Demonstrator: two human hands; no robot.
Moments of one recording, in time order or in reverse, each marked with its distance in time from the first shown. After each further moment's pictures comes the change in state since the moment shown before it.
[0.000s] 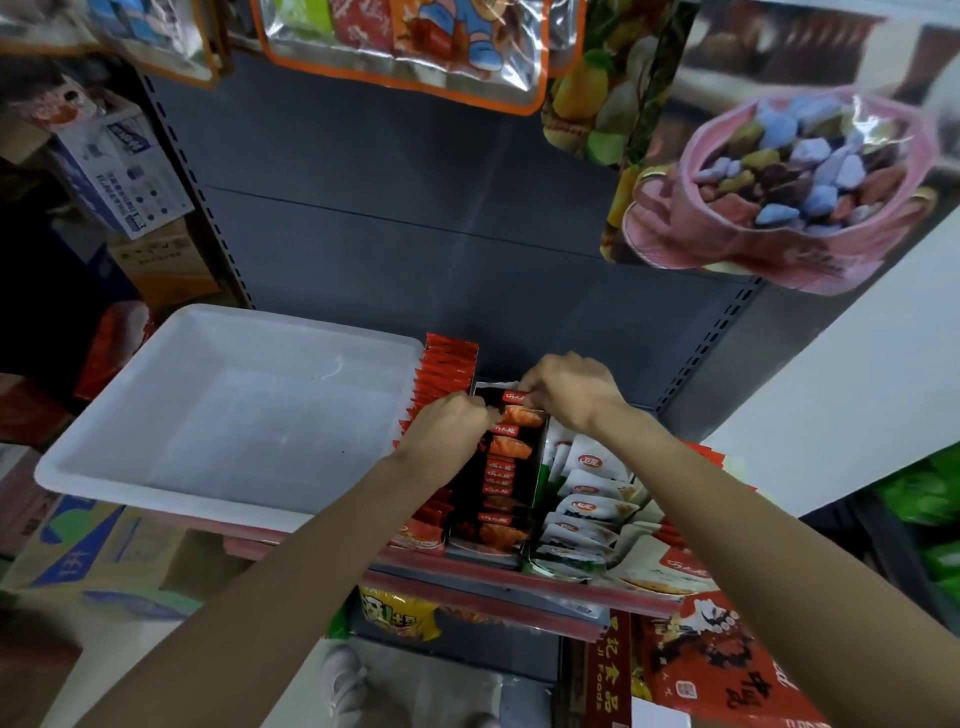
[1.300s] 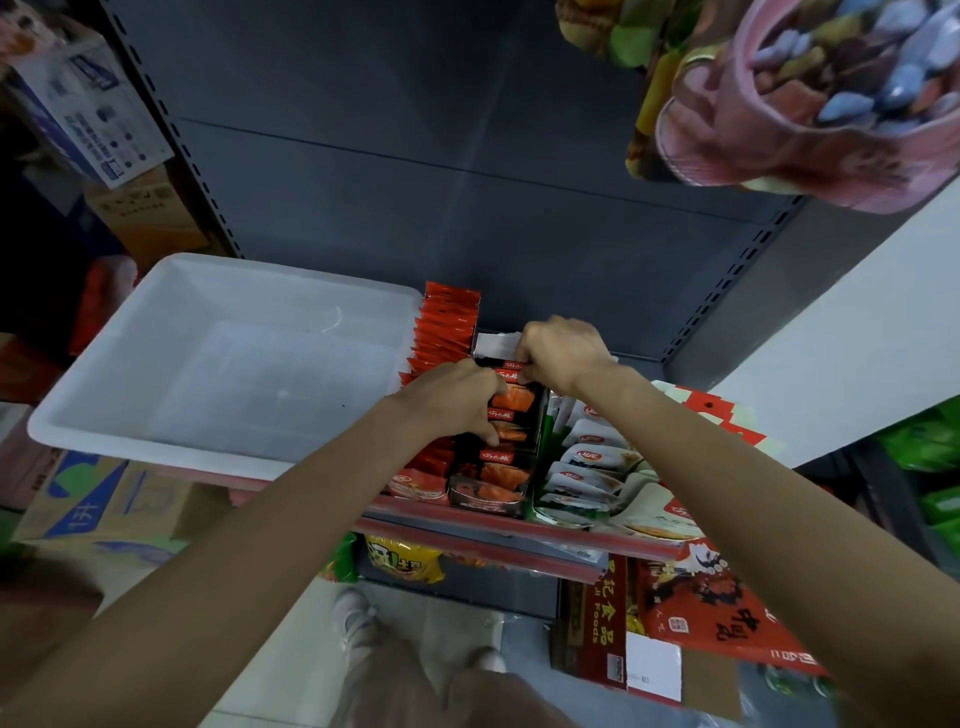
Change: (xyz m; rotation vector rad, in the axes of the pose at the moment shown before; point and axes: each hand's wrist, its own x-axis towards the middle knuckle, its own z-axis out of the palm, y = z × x) left_hand -0.004 0.001 -0.010 -0.267 -0.327 0.053; right_hand 0.005 -0.013 0.018 -0.143 -0.046 -0.003
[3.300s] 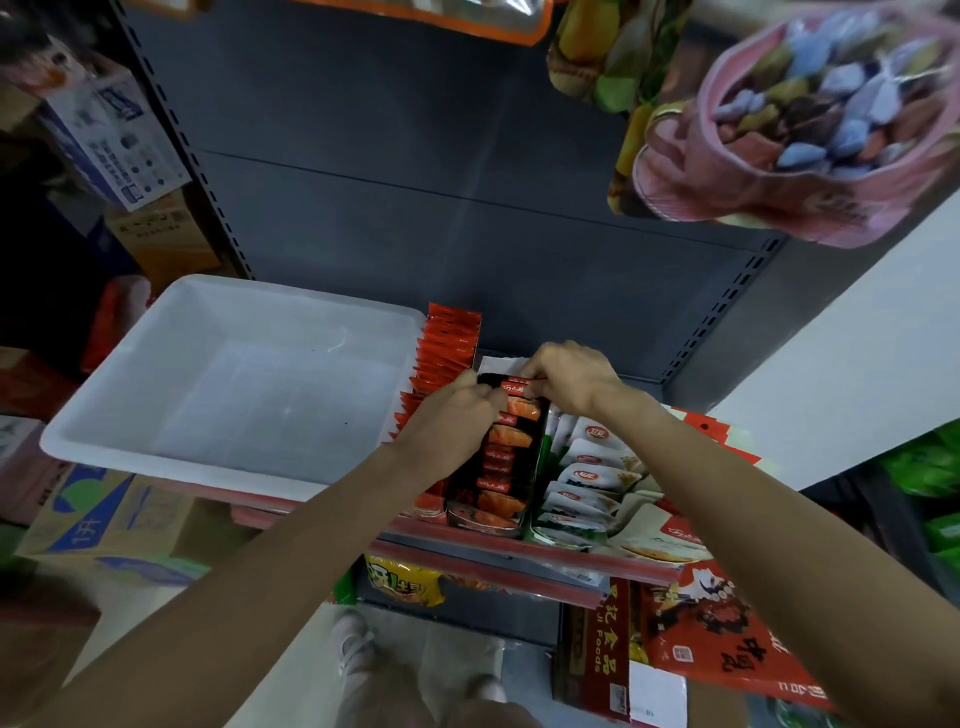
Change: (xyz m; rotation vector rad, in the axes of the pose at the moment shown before) left_hand -0.009 0.004 0.021 0.226 0.398 0.058; right_hand -0.010 0.013 -0.005 0.169 -0.059 -0.023
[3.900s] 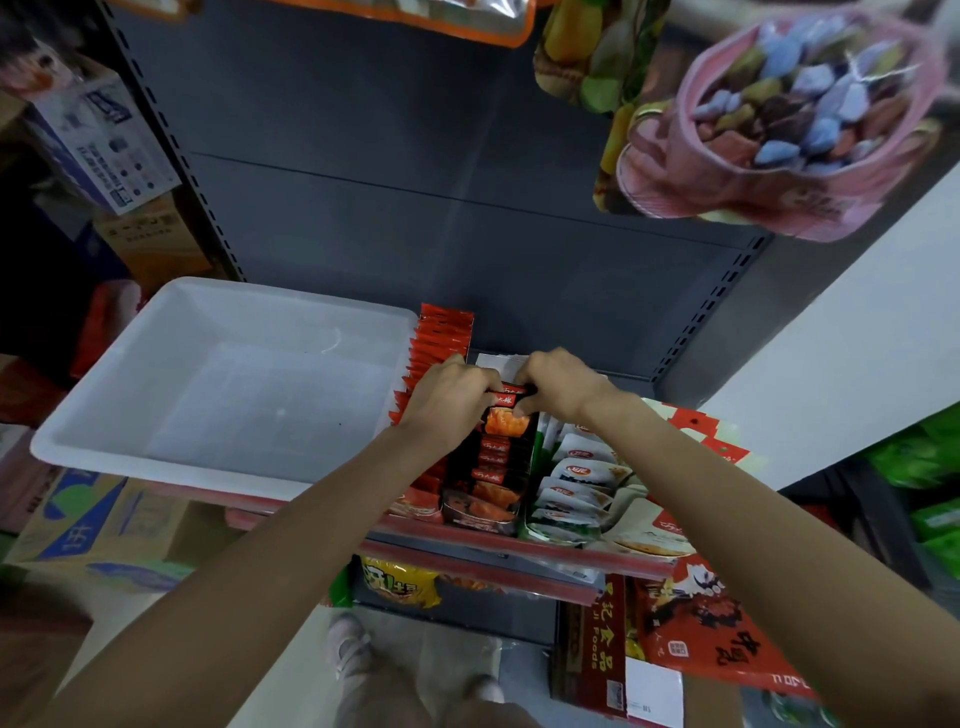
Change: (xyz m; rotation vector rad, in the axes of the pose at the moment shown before) left_hand 0.016 -0.001 -0.004 -0.192 0.062 -0.206; right_hand 0.001 -0.001 0.009 0.060 -0.115 0.023
